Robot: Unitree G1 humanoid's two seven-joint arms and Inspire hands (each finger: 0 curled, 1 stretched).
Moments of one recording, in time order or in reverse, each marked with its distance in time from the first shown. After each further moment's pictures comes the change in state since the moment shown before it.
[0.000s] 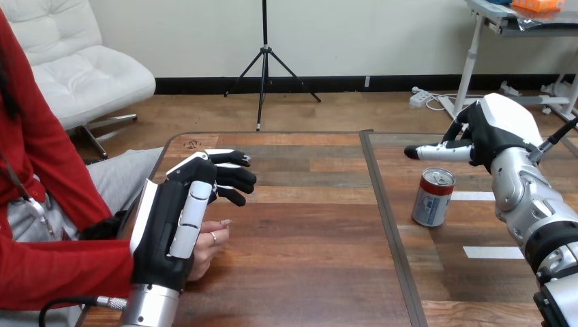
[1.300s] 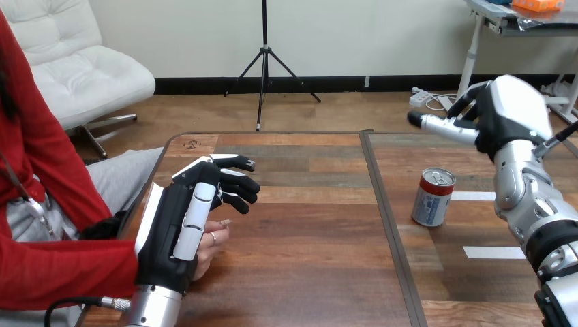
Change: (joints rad) left arm -0.011 -0.001 -0.001 0.041 -0.014 0.000 -0.028; right arm -0.002 -0.001 -0.020 0.000 0.009 -0.030 -0.044
